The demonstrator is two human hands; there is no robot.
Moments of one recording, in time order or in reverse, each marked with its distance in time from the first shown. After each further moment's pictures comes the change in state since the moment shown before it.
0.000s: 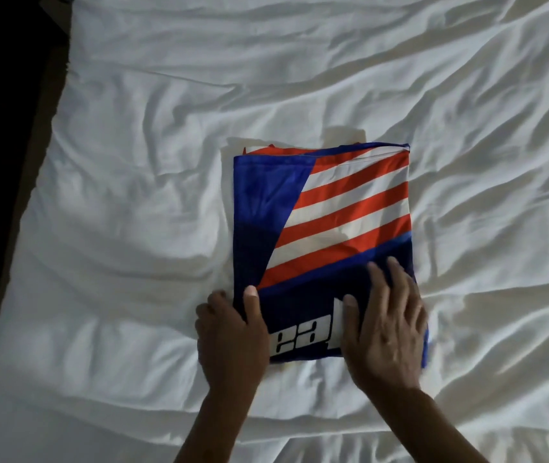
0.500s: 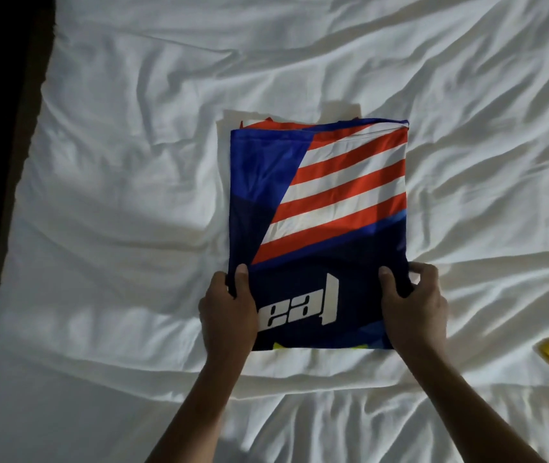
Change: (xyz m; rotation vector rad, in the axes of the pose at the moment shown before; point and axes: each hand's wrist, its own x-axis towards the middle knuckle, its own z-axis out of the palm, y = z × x) left_hand -0.005 -0.014 0.003 -0.195 -0.073 -0.066; right_hand 0.006 0.034 -0.027 0.379 -0.102 0.490
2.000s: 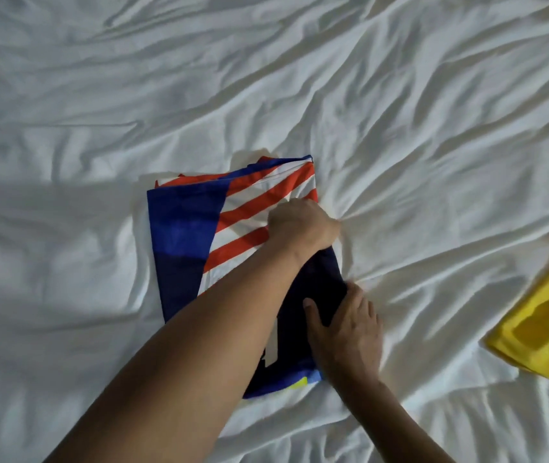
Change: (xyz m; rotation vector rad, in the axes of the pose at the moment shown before) left_hand 0.018 0.242 0.142 0.956 -0.430 0.639; right_hand 0.013 0.032 0.021 -0.276 0.107 -0.138
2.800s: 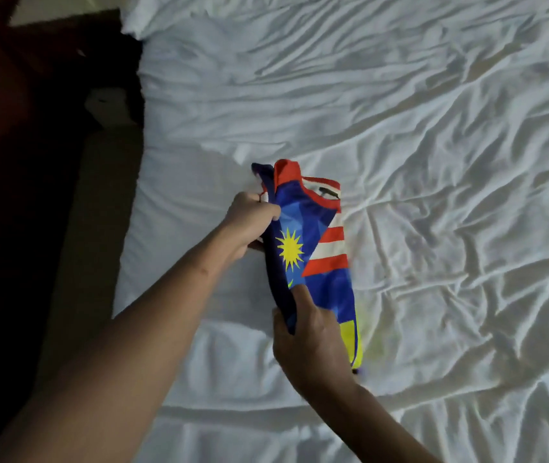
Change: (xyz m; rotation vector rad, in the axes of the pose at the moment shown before) left_hand -0.122 -0.339 -0.056 -1.214 0.140 -0.138; right_hand -0.182 -0.255 0.043 0.361 -0.130 -0.358
